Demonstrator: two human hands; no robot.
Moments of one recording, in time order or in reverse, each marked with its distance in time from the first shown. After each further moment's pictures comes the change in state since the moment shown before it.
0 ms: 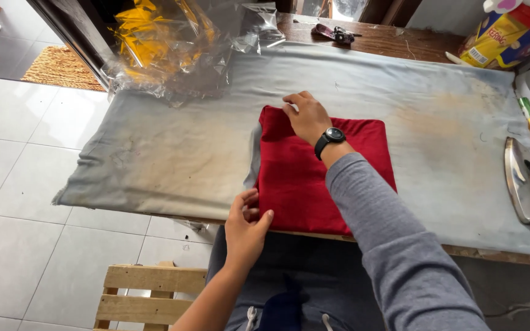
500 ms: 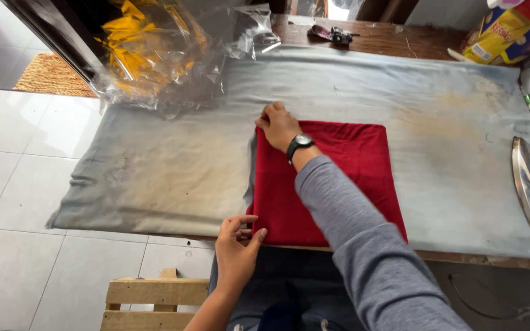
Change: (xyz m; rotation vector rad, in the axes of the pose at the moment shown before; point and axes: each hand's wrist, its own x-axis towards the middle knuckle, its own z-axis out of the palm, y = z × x) left_hand 0.013 -0.014 -0.015 0.098 0.049 0.081; right_hand 0.029 -0.023 0.059 0.097 -0.105 0.027
